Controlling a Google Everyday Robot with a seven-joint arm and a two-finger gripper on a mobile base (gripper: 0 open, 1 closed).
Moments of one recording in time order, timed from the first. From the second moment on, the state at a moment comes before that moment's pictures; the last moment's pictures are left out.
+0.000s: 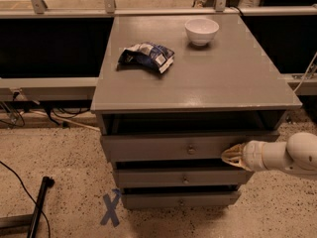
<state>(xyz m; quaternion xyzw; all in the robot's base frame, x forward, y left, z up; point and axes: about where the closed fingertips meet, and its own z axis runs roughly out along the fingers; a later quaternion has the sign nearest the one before) 0.553 -0.253 0.578 -0.66 0.64 0.04 0.40</state>
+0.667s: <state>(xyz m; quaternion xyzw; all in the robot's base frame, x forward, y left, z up) 0.530 -0.236 0.574 -0.66 0.63 0.00 0.41</state>
